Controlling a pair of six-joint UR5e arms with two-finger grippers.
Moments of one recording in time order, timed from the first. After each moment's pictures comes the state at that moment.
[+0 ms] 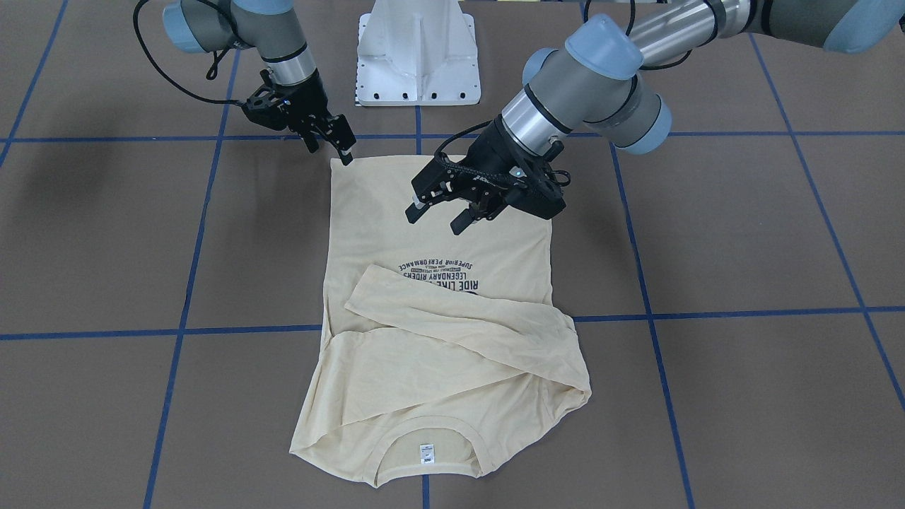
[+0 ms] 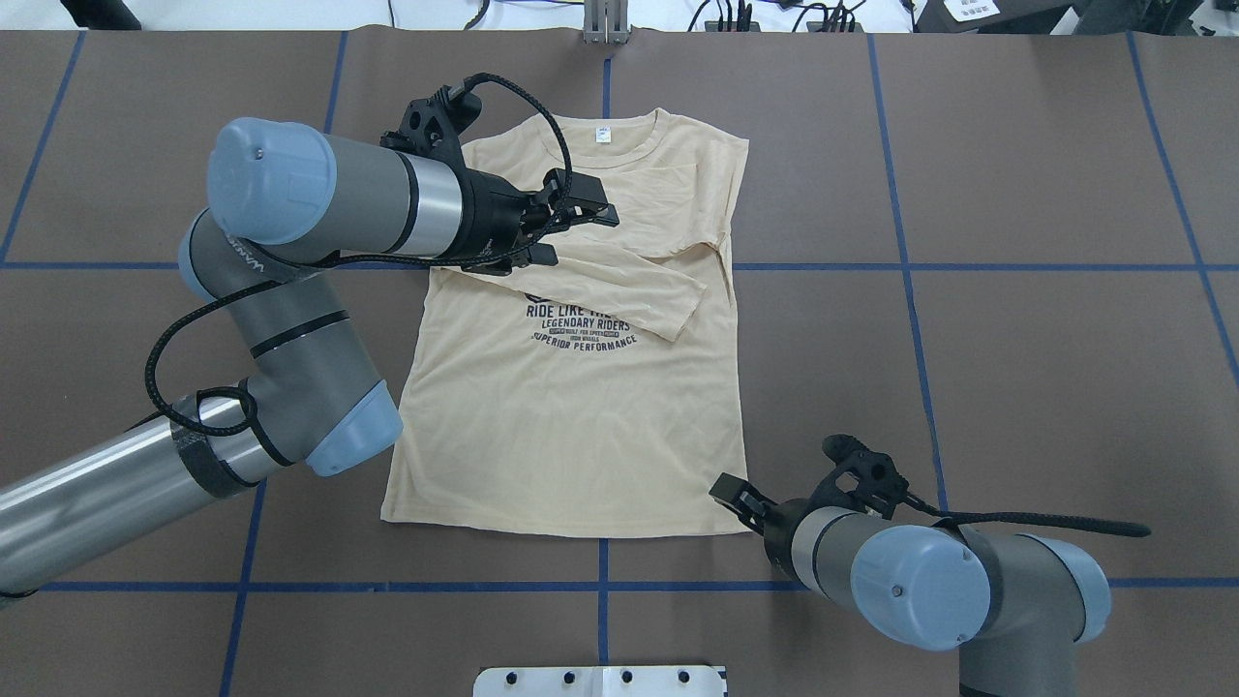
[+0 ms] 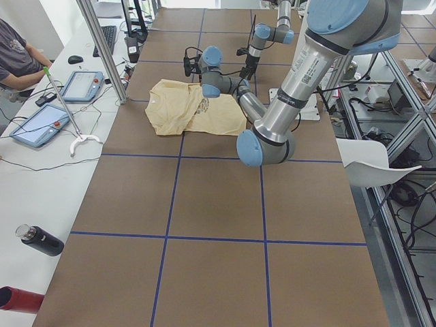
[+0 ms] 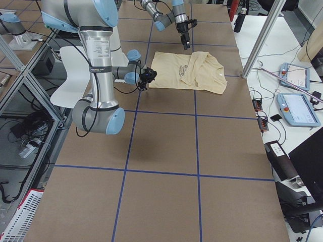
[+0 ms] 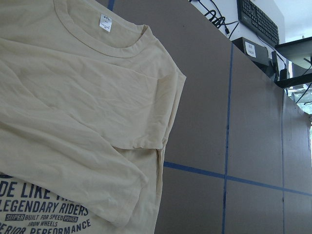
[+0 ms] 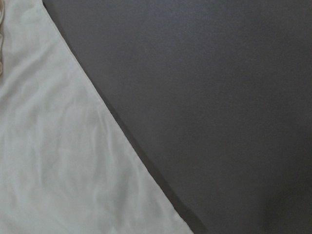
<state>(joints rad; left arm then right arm) -0.66 -2.22 -1.58 -2.43 -1.92 -1.66 0.17 -1.39 1.96 -1.17 1.44 2.09</state>
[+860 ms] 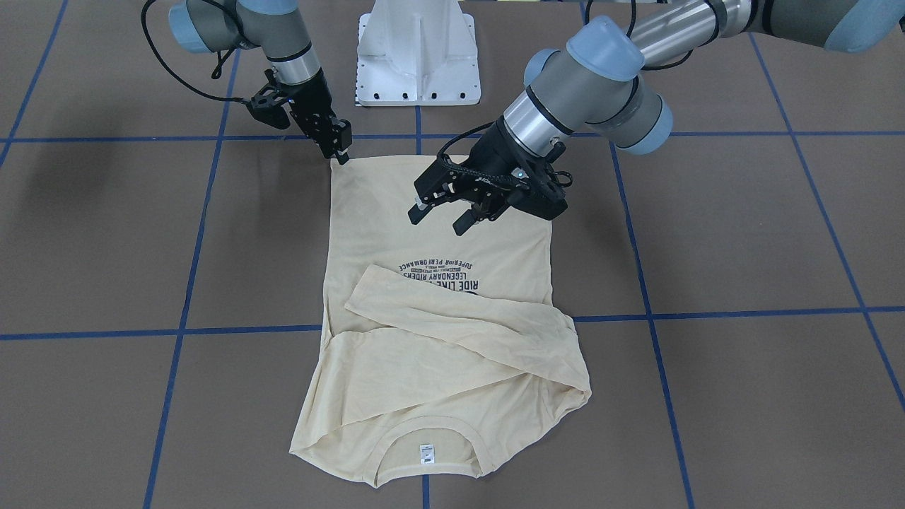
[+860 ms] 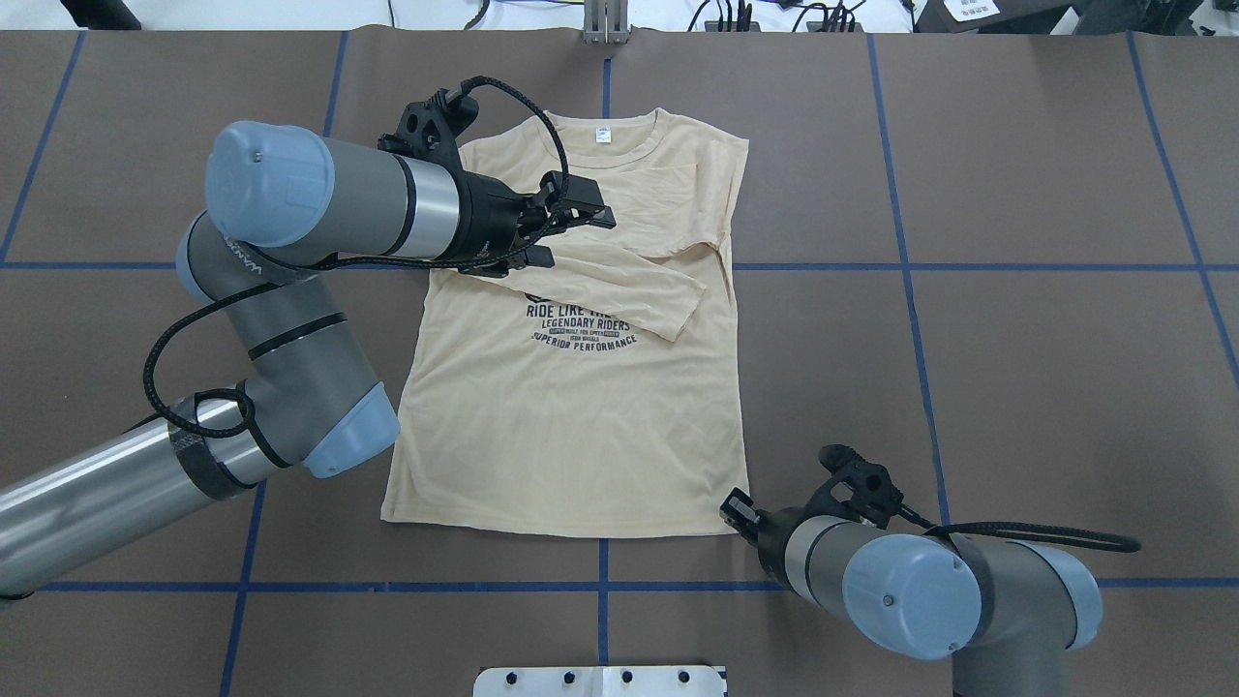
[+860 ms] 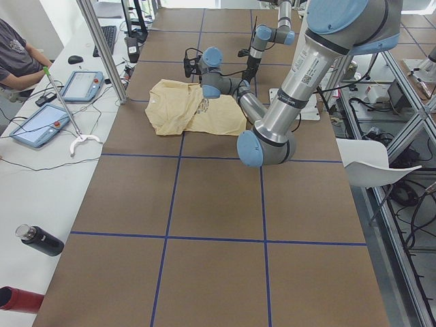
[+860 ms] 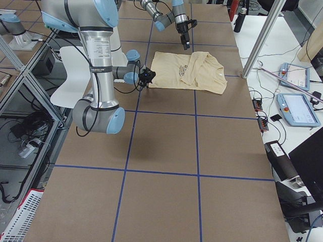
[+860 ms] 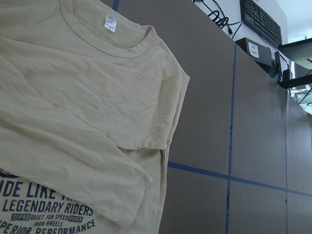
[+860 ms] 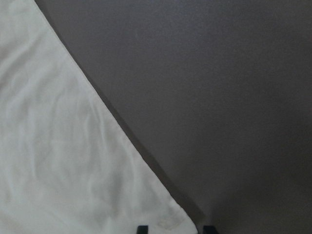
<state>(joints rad) -0.66 -2.22 -1.58 -2.43 -1.92 -1.66 0.15 -1.38 1.96 -1.17 1.44 2.14</state>
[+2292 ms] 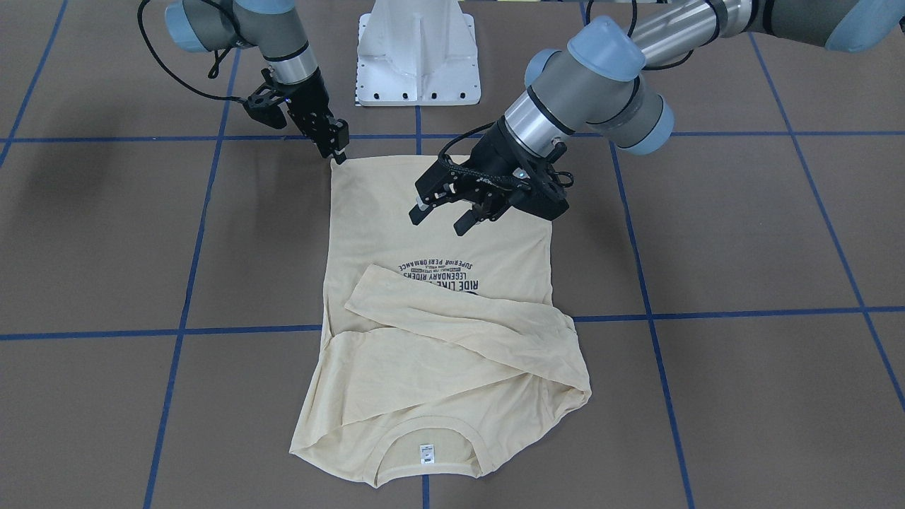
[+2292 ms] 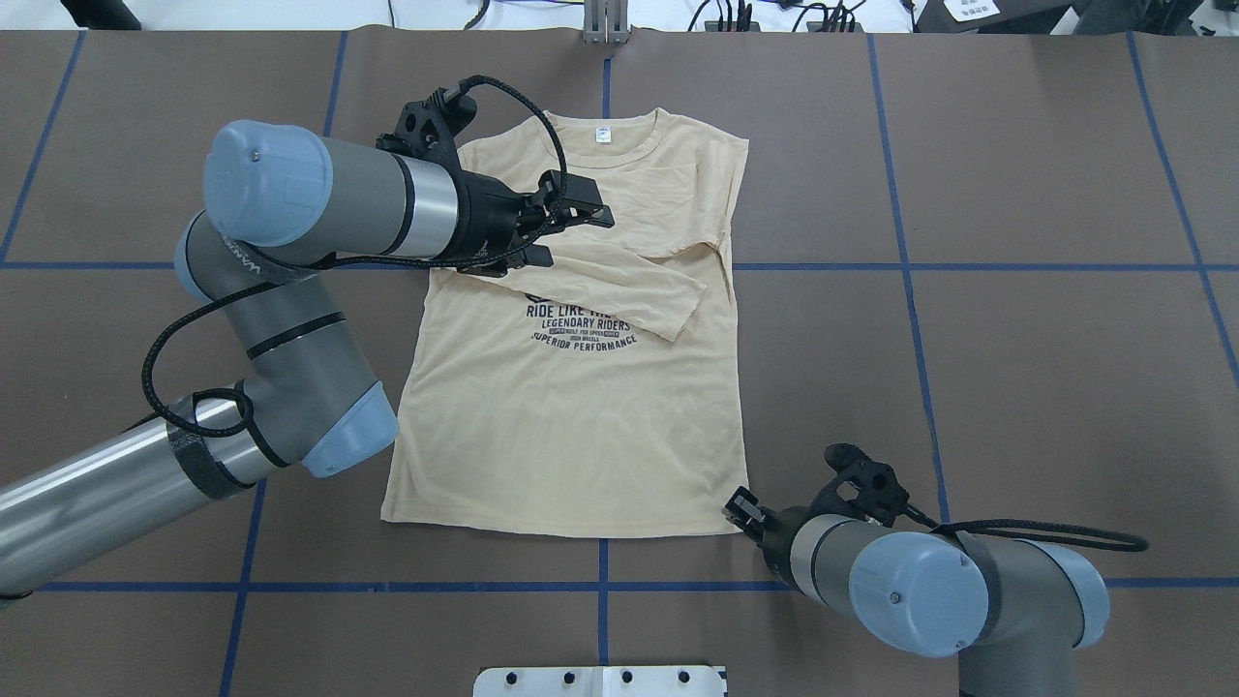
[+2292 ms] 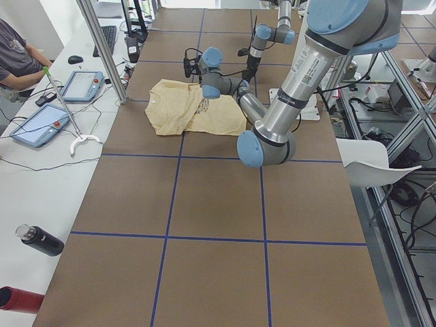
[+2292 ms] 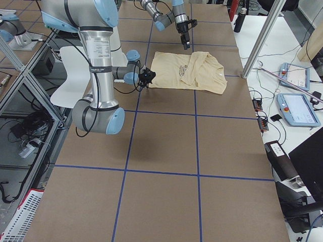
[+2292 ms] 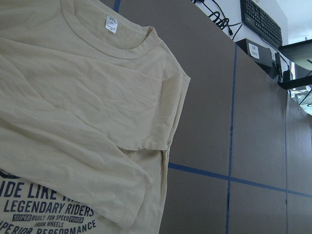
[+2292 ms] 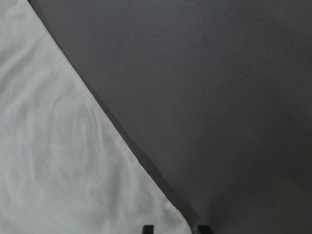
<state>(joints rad) -0.66 -2.21 -1.58 -2.43 -1.92 -1.66 0.16 -1.39 1.96 -1.17 1.45 2.14</state>
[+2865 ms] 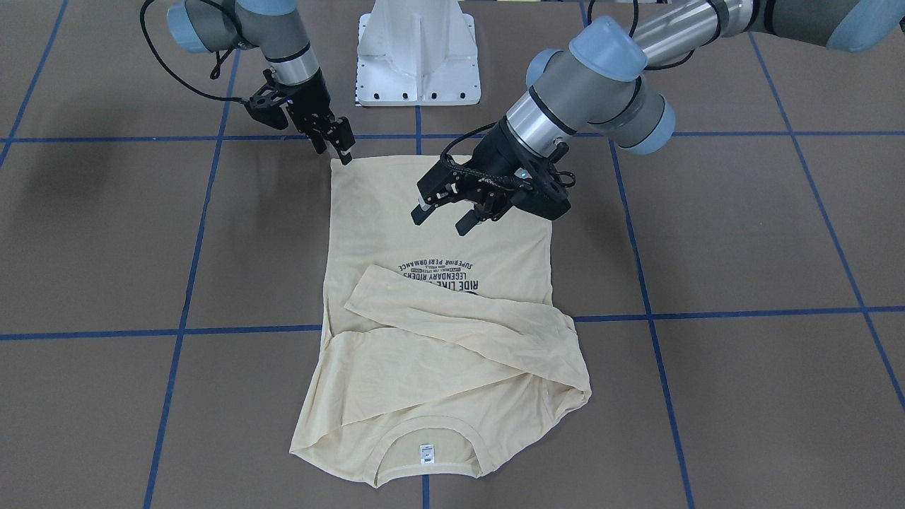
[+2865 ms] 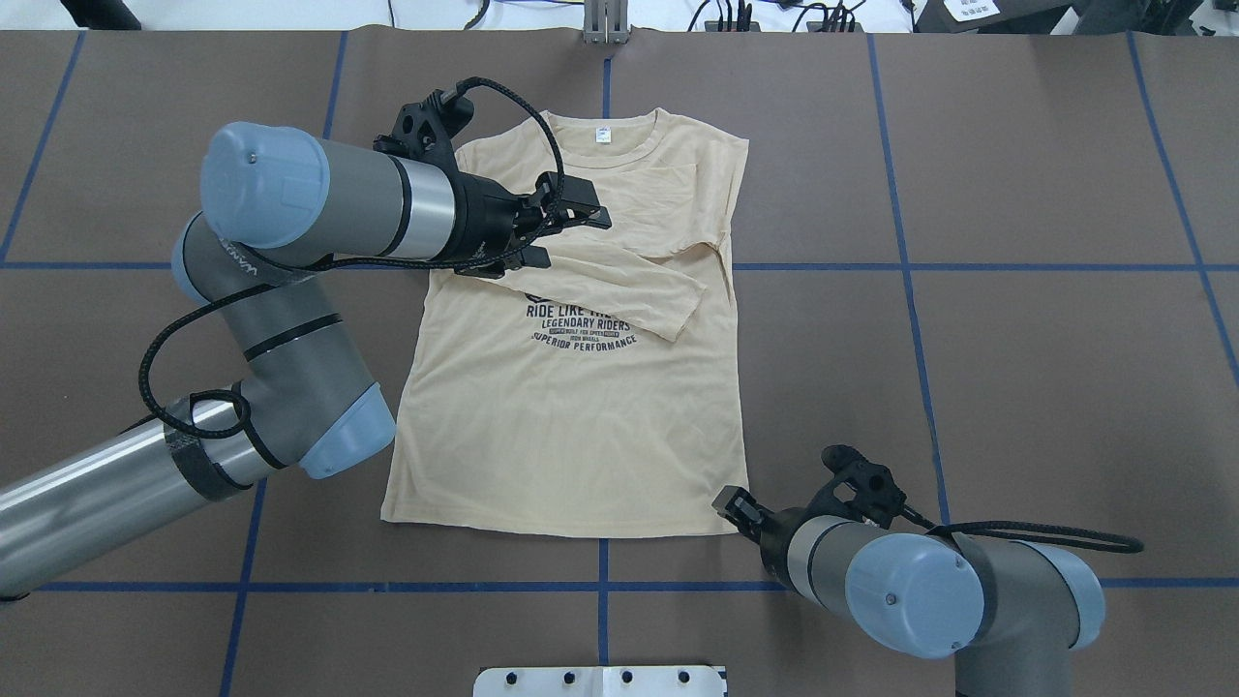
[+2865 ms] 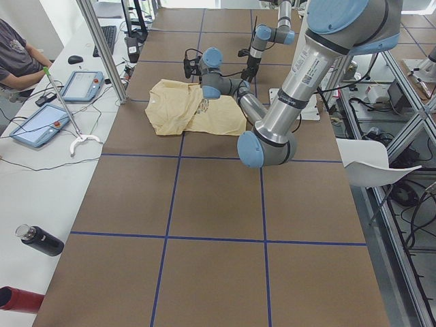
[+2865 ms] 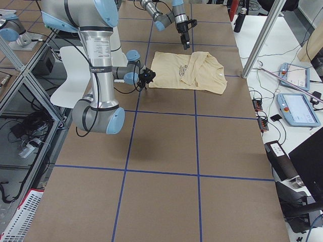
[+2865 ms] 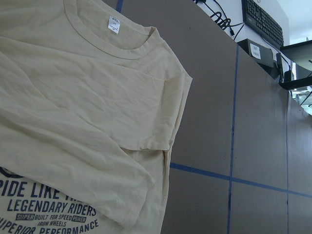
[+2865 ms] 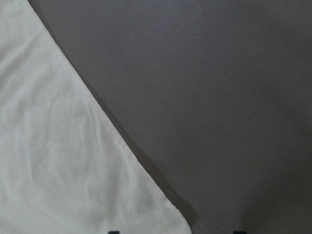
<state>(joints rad) -0.66 -2.21 -1.59 -2.43 -1.92 -1.66 0.16 -1.38 1.96 -1.17 1.45 2.14</state>
